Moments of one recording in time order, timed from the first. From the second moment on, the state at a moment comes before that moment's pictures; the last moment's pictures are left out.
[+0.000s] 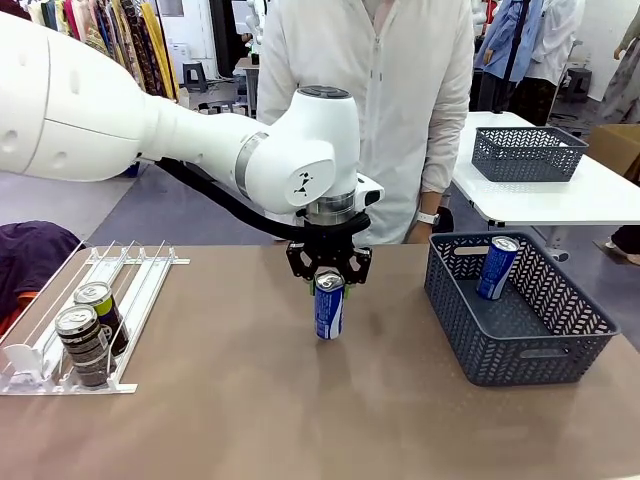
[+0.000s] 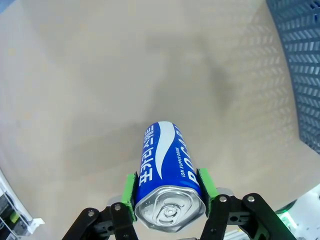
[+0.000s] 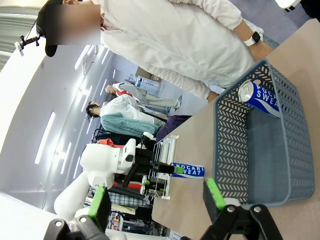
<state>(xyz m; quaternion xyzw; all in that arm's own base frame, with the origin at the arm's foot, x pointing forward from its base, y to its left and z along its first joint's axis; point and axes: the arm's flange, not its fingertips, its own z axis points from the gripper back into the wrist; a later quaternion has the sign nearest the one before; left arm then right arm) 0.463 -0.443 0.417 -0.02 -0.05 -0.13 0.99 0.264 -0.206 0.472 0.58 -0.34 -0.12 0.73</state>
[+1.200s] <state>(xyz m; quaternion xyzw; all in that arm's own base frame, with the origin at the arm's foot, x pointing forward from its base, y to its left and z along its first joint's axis) 0.431 -0.338 0.551 -0.16 -0.03 -0.14 0.98 0.264 -0.206 0.471 0.58 -0.34 -0.12 0.73</state>
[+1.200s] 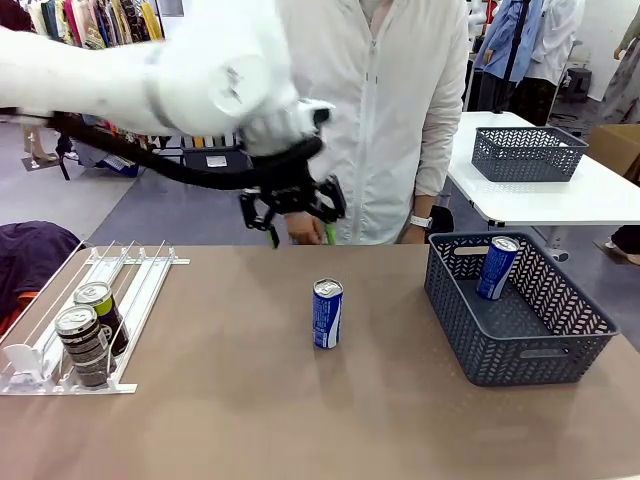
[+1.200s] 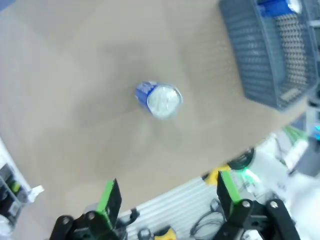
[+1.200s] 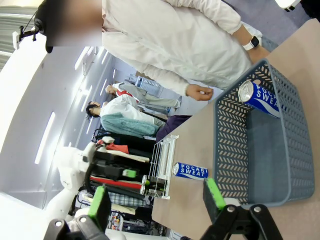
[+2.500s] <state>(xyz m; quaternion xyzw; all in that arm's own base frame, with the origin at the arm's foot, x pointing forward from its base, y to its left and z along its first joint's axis) 0.342 0.127 0.471 -0.59 -0.10 0.10 0.80 0.263 -0.207 0.471 0.58 -0.34 -0.12 0.73</state>
